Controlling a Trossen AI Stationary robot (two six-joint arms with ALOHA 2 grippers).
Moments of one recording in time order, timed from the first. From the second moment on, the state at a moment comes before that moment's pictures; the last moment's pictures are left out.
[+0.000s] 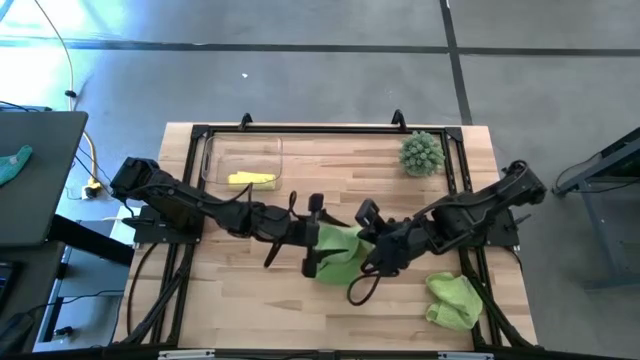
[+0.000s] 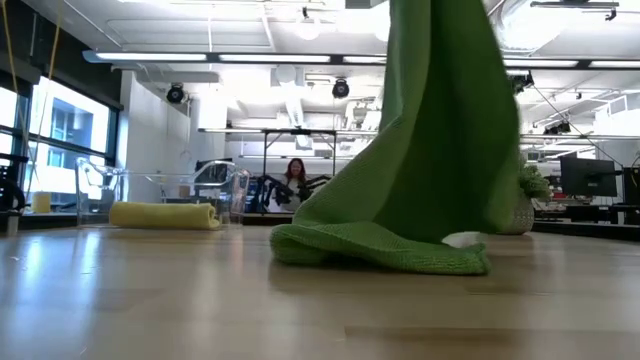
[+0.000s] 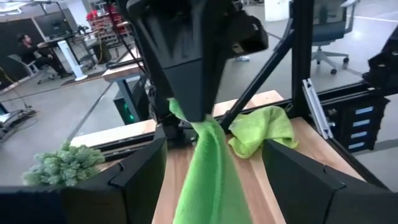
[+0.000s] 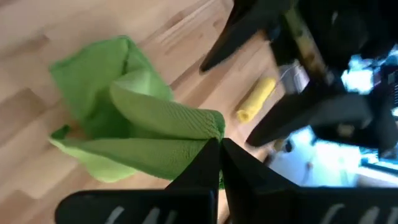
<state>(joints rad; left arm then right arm) -0.18 1.59 1.13 0.30 -0.25 0.20 0.49 1.61 1.78 -1.15 0.49 -0.70</state>
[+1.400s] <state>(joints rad) -0.18 1.77 1.13 -0.18 -0.09 0.10 0.49 1.62 1.79 -1.11 0.70 -0.67</state>
